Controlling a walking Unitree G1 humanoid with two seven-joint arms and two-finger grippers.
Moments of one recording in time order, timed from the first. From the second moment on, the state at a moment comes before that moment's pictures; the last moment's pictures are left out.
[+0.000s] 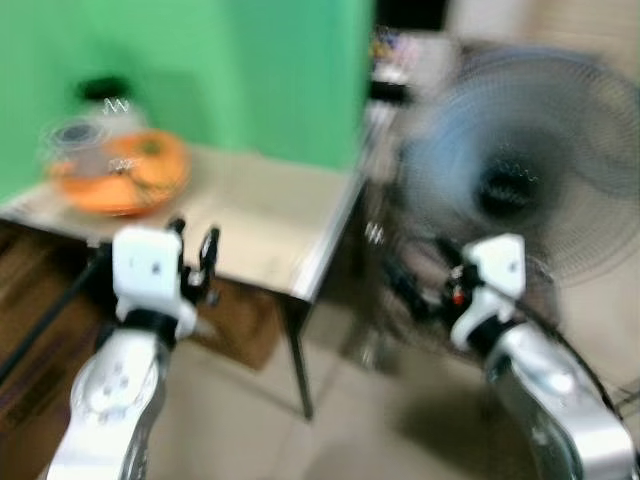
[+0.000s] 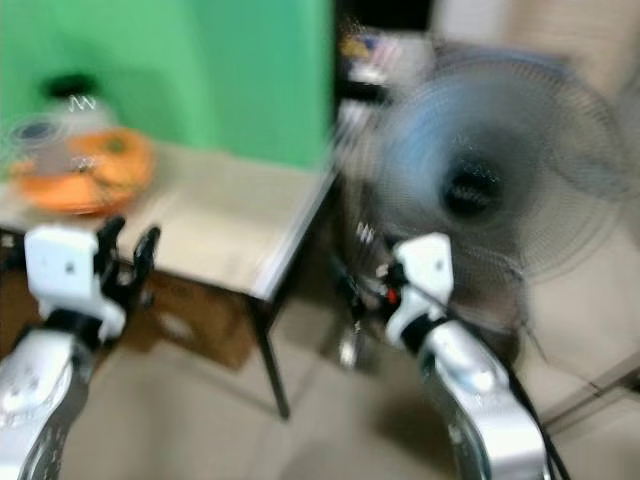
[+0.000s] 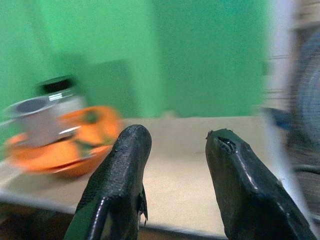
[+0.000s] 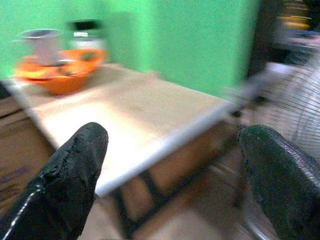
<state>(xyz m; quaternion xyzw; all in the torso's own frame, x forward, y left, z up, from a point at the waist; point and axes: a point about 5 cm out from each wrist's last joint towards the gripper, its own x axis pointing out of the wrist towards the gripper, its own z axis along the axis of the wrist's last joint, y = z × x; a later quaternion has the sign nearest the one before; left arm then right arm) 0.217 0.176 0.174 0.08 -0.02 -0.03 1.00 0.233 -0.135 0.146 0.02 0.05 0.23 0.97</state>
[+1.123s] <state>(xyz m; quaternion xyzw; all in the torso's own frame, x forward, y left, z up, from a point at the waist) 0.216 0.181 0.170 0.12 -0.01 -0.07 0.99 0.249 -0.129 0.171 0.04 0.00 0.25 0.97</state>
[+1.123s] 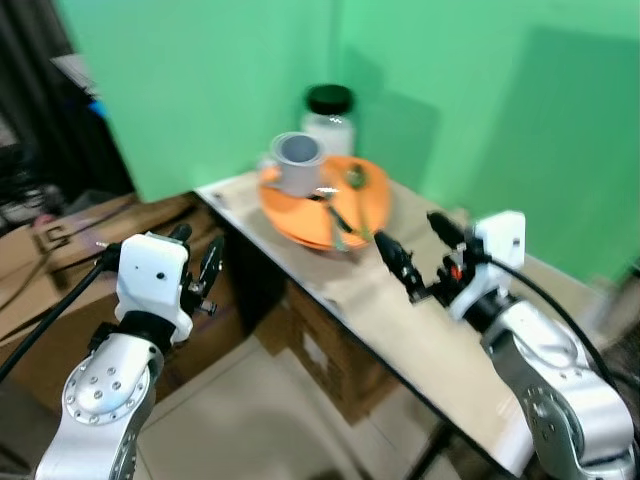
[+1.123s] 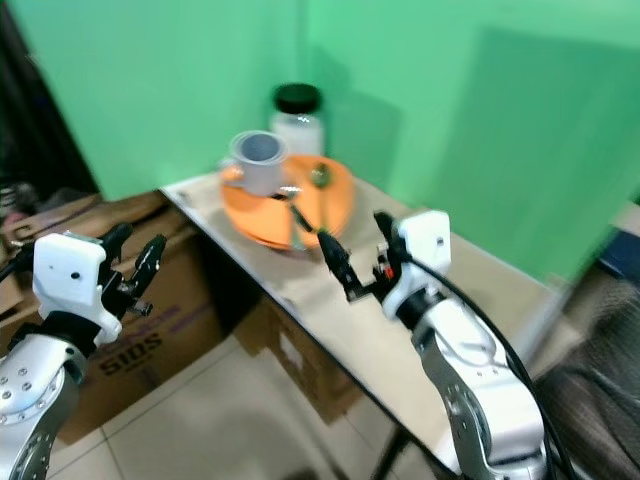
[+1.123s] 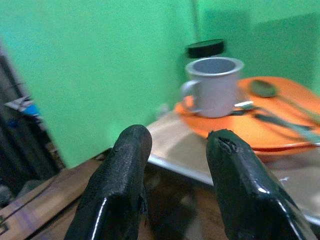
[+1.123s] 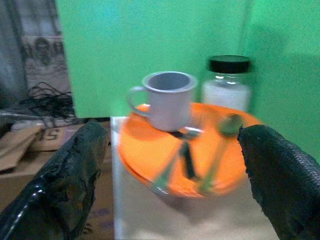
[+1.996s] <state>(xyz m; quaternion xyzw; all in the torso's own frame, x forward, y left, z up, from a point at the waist) 0.213 0.175 0.165 0.13 0.03 -0.20 0.97 0.293 -0.101 0.168 0.03 0.15 0.25 0.96</state>
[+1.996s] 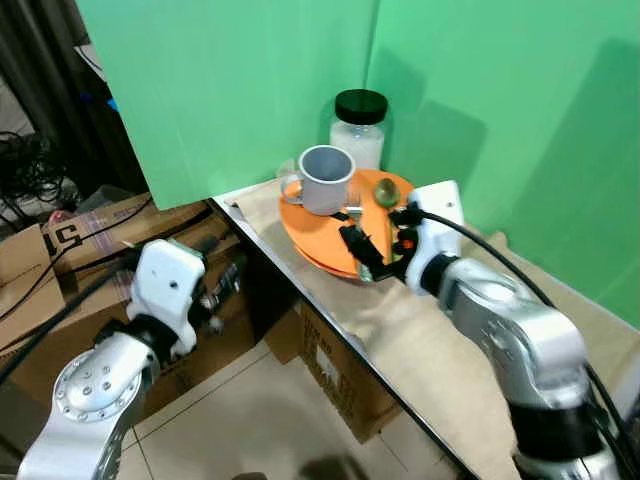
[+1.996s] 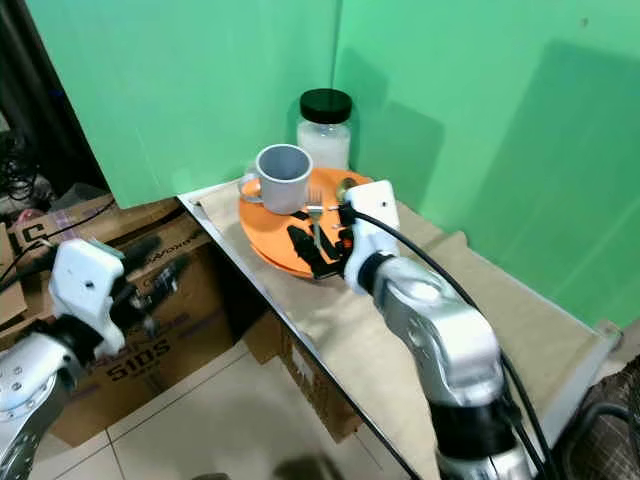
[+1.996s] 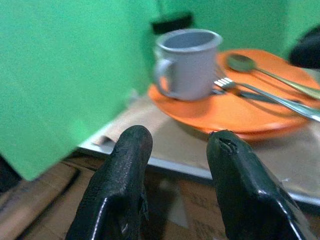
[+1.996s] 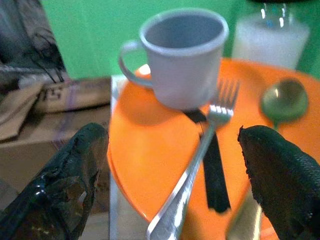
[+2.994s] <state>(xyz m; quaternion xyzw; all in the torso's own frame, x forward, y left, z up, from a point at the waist) 0.209 0.172 0.160 0.13 0.05 -0.28 0.95 0.352 -0.086 0.156 -0.01 0.23 0.13 0.97</state>
